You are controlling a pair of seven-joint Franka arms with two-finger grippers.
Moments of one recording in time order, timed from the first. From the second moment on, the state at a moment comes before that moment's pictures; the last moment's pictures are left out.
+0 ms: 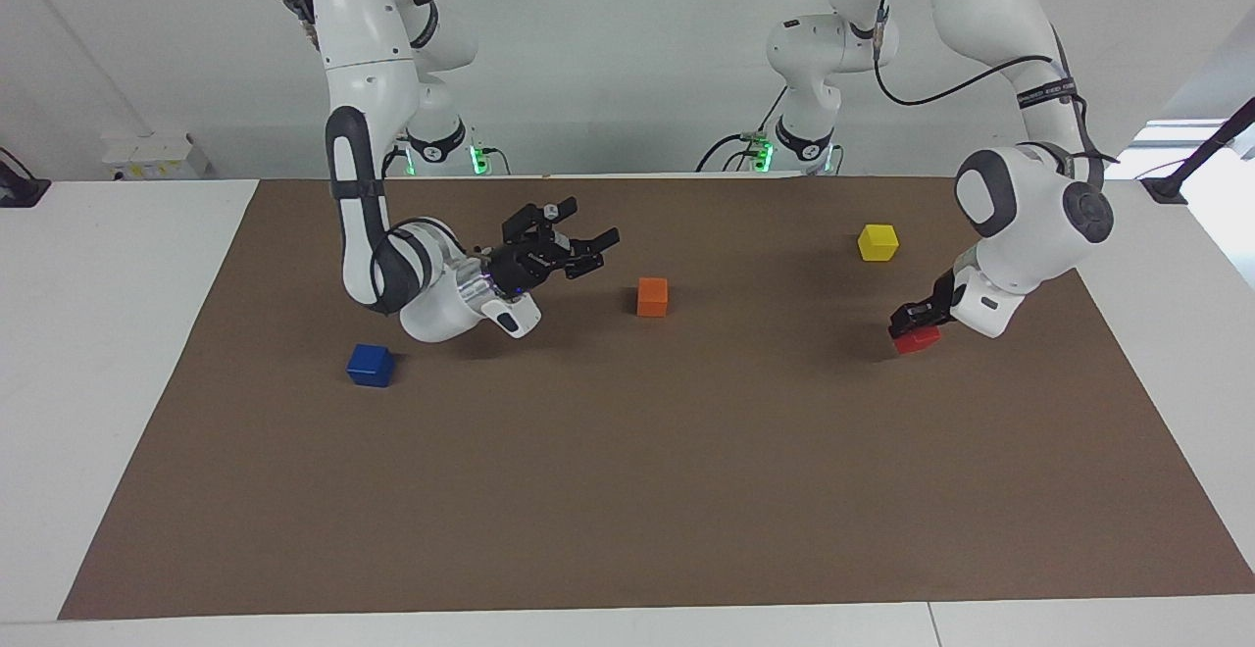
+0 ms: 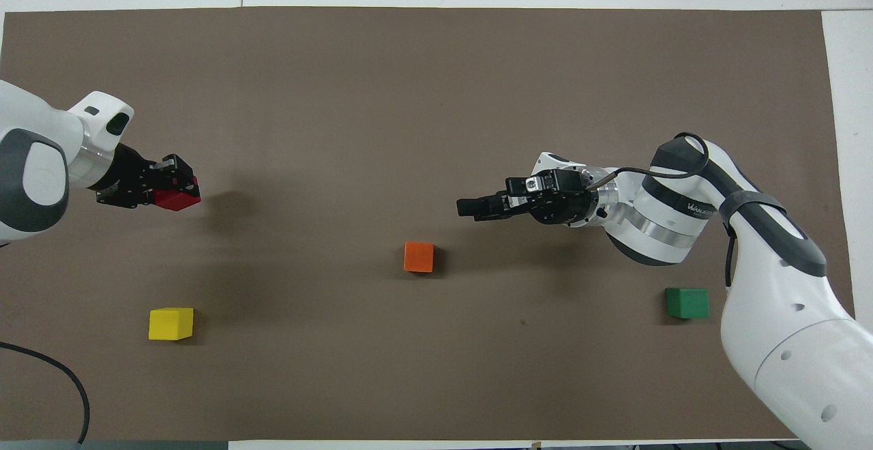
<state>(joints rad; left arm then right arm) 0.02 0.22 0.03 -1.87 -0.25 1.90 -0.16 0.13 0.46 0.05 -2.07 2.02 1.13 -0.78</state>
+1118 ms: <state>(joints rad) -0.06 -0.04 -0.07 -1.80 -0.80 1.68 -1.36 0.16 0.46 0.05 -2.06 2.02 1.20 -0.82</state>
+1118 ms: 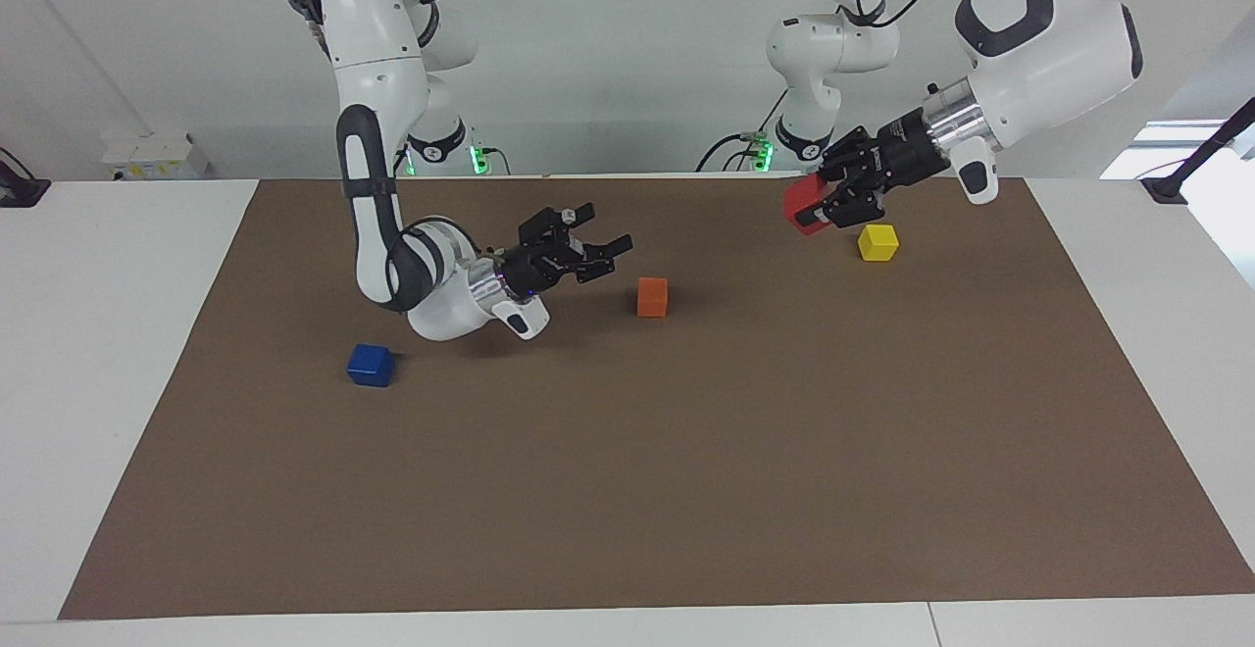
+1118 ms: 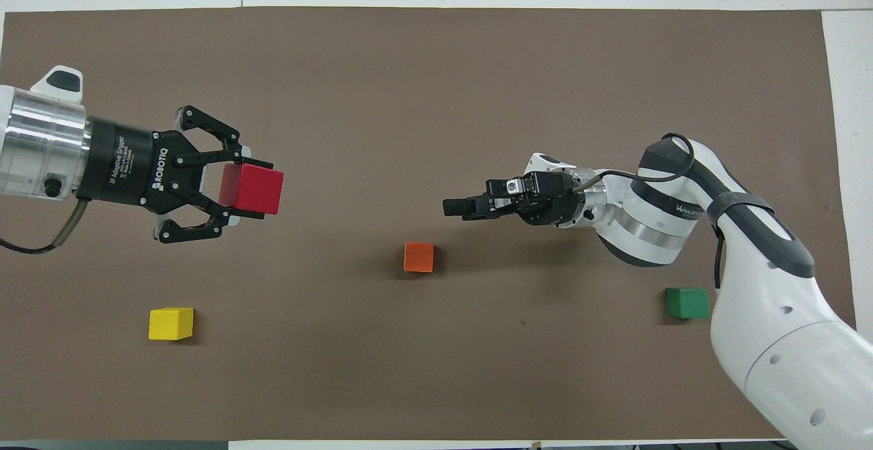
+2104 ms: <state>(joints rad) -0.46 -0.12 -0.08 -2.07 -1.04 2.35 -1.79 0.19 0.46 0.05 -2.06 2.02 1.22 -0.83</state>
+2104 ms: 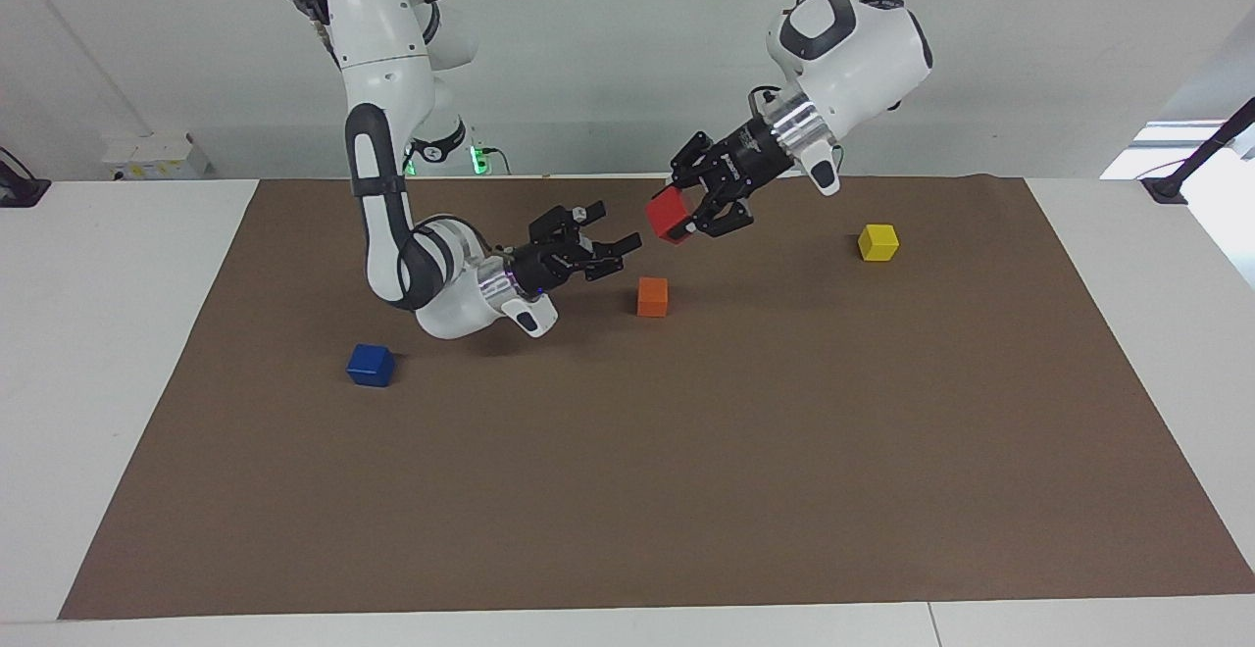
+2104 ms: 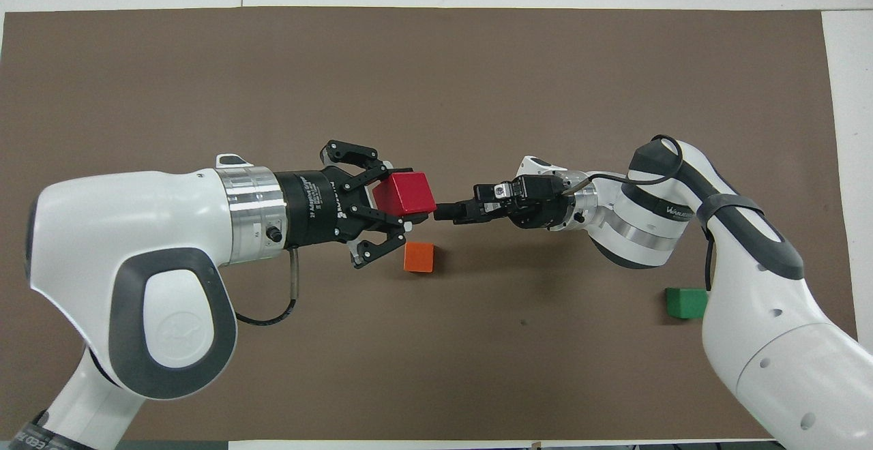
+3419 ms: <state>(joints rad) -0.62 -0.09 -0.08 -2.13 -1.15 2.64 -1.80 0.19 0.46 0.05 -2.06 2.02 1.24 -0.85</state>
